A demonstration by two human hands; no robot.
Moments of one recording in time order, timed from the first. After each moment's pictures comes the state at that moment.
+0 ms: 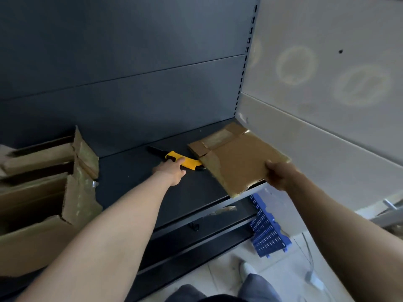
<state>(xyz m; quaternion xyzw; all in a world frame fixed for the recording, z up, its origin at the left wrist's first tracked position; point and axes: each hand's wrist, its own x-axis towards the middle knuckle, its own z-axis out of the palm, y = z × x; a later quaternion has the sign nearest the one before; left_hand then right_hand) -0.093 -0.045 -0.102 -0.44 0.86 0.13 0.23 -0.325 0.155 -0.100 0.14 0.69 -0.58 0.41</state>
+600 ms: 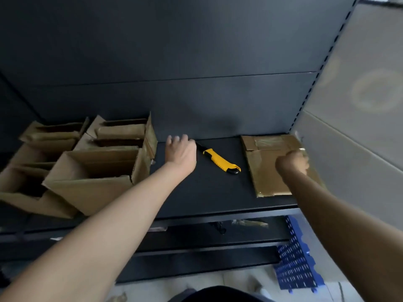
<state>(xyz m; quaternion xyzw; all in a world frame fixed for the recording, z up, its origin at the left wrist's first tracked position) -0.011 -0.035 -0.028 -0.53 0.84 -0.08 0.01 -0.260 0.048 -0.066 -0.12 0.93 -0.30 0.17</state>
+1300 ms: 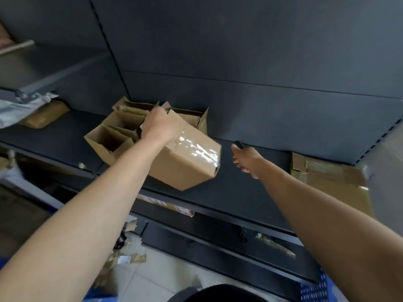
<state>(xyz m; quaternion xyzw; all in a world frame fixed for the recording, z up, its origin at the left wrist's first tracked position) 0.096 -0.005 0.068 -0.80 0.51 0.14 -0.27 -0.113 -0.026 -0.039 -0.46 0.70 -0.23 0.50</state>
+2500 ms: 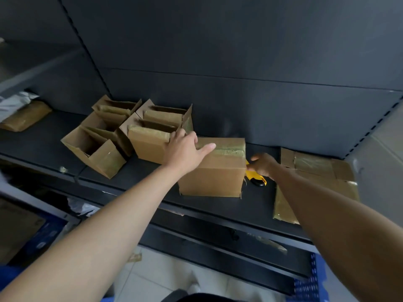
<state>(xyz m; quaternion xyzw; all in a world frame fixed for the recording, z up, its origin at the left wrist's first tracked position) 0.024 -0.007 -0.006 -0.69 0.70 0.06 -0.14 -0.212 -0.053 -0.099 -0.55 0.74 -0.09 0.37</state>
